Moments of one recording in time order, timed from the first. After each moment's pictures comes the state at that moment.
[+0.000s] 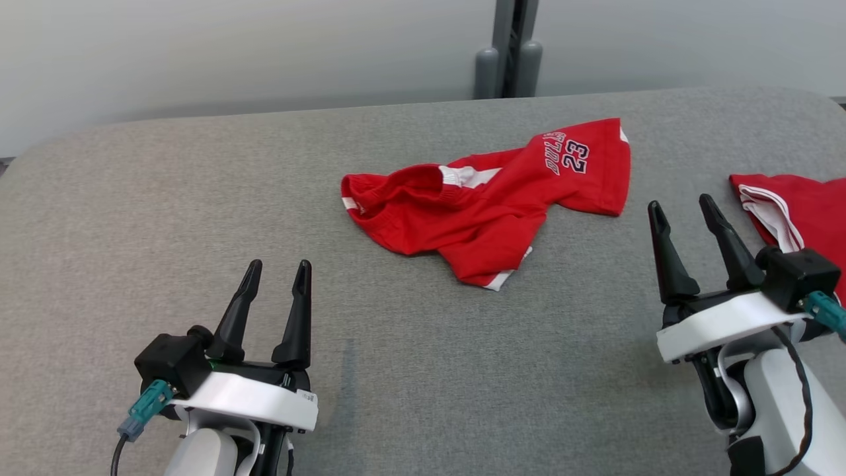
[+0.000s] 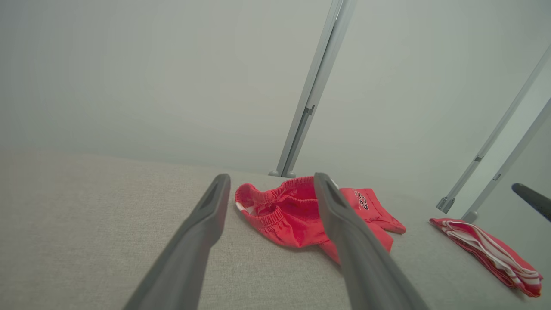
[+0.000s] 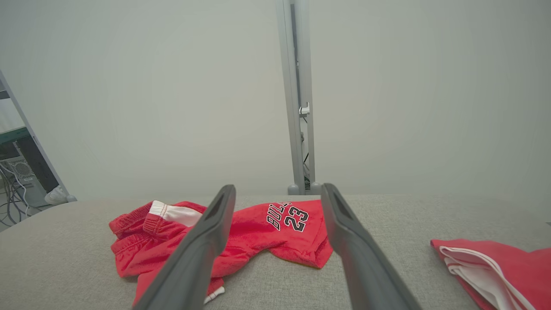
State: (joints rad) left arm -0.15 0.05 -0.17 0.22 -0.43 -0.08 -0.26; right arm -0.38 -0.16 0.16 0.40 0.33 0.13 -0.26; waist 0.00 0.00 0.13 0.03
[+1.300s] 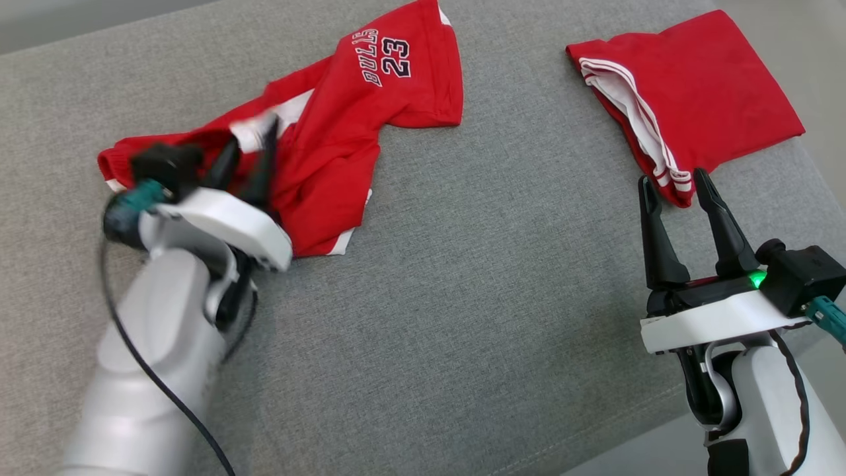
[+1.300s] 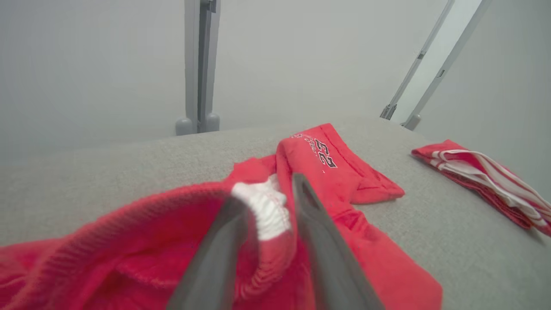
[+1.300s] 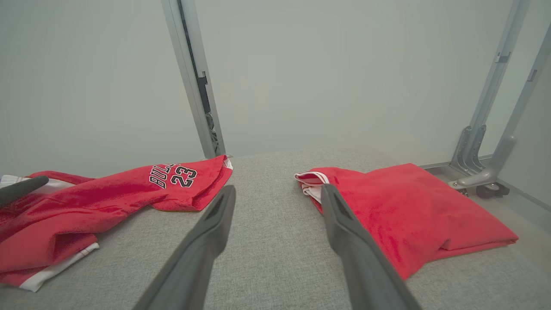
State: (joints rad) left arm -0.69 0.12 -0.28 0.70 -0.37 -0.11 -0.21; right arm -0.34 -0.07 0.10 0.22 0.27 0.13 -0.26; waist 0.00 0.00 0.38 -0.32
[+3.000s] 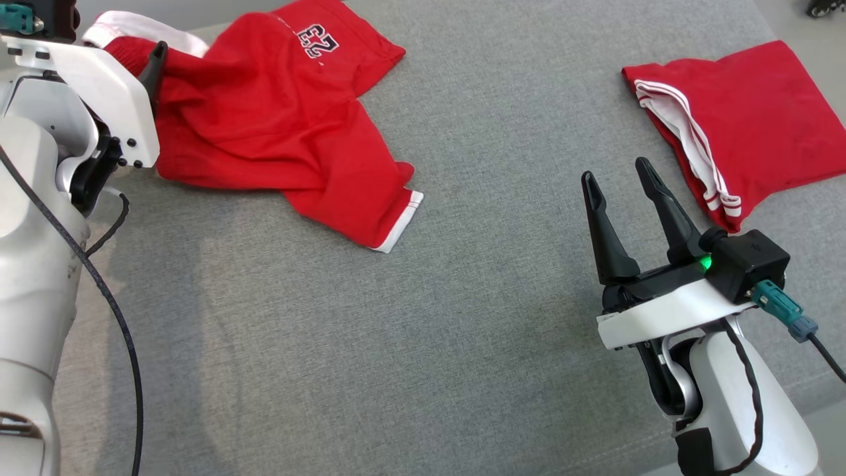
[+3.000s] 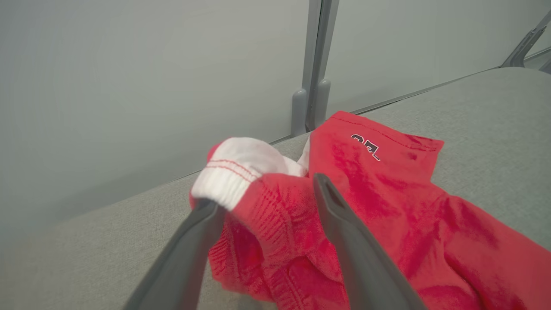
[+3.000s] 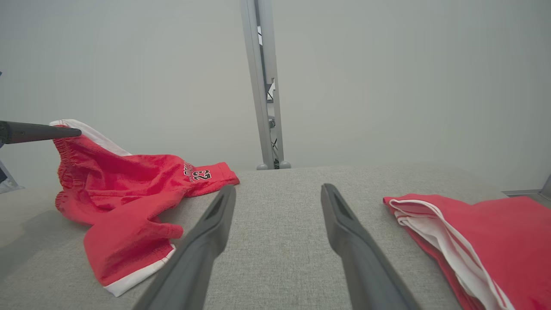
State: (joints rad) left arm -1.10 0.32 -0.40 0.99 -0.47 -0.13 0.18; right arm -0.40 -0.05 0.21 0.26 0.25 0.13 -0.26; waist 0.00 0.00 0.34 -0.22
